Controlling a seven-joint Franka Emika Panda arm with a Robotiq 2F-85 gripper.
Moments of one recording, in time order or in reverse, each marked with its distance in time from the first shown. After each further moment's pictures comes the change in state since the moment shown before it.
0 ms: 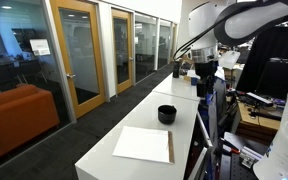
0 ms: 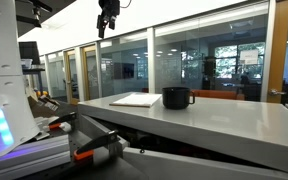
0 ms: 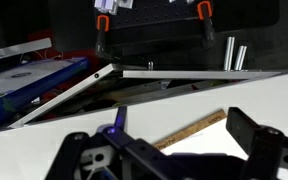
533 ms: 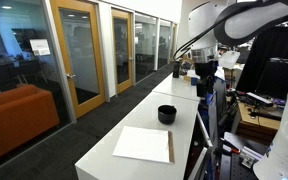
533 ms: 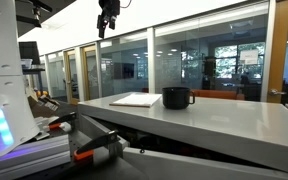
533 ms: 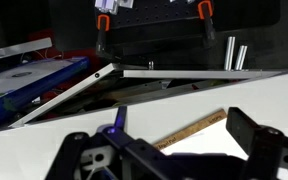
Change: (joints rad) arm 0.000 0.000 -0.001 0.000 -0.003 0.002 0.000
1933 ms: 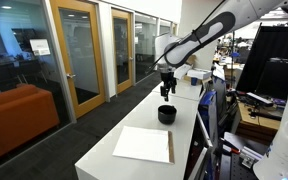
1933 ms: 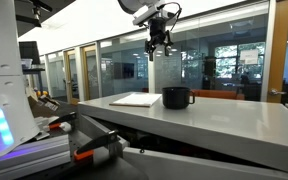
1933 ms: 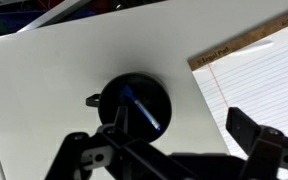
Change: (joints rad) arm -0.030 0.634 -0.175 0.378 -0.171 0.350 -0.149
